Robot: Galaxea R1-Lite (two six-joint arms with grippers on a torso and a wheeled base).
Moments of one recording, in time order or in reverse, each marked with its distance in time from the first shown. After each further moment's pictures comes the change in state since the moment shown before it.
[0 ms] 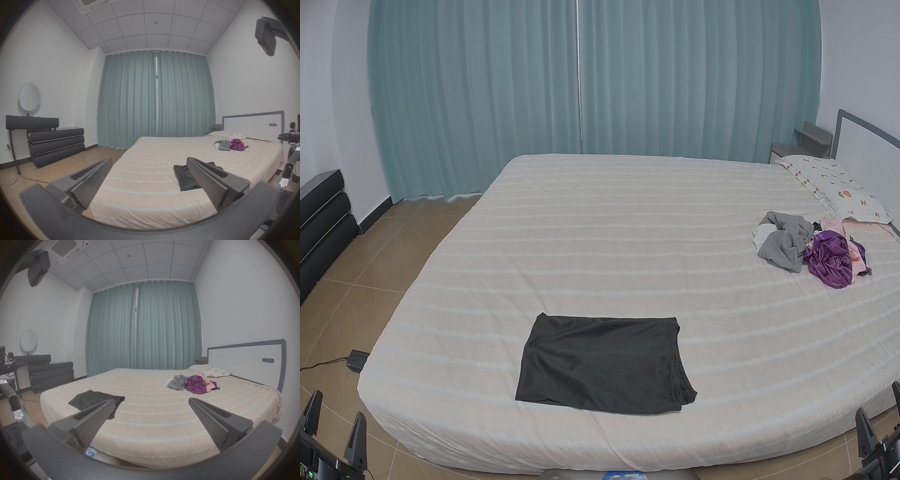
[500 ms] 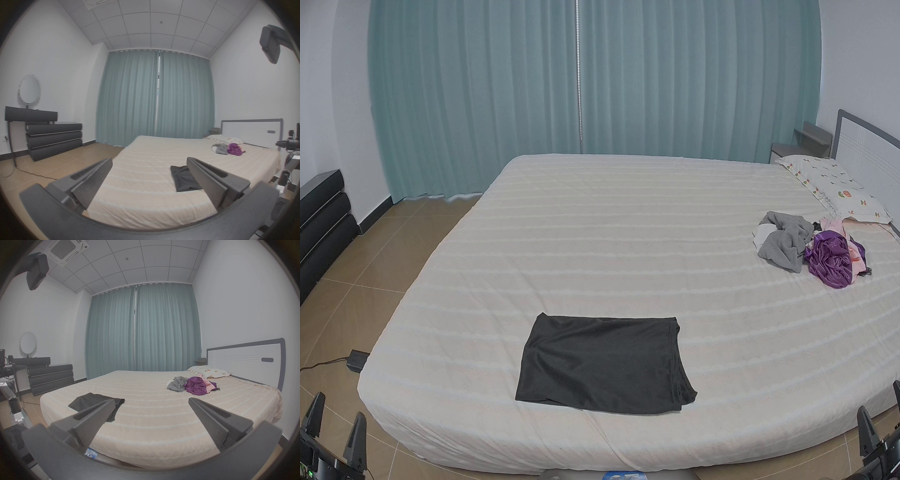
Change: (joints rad) left arm 0.000 0.000 0.001 0.006 -0.013 -0.061; right arm 0.000 0.001 0.000 -0.018 -0.004 0.013
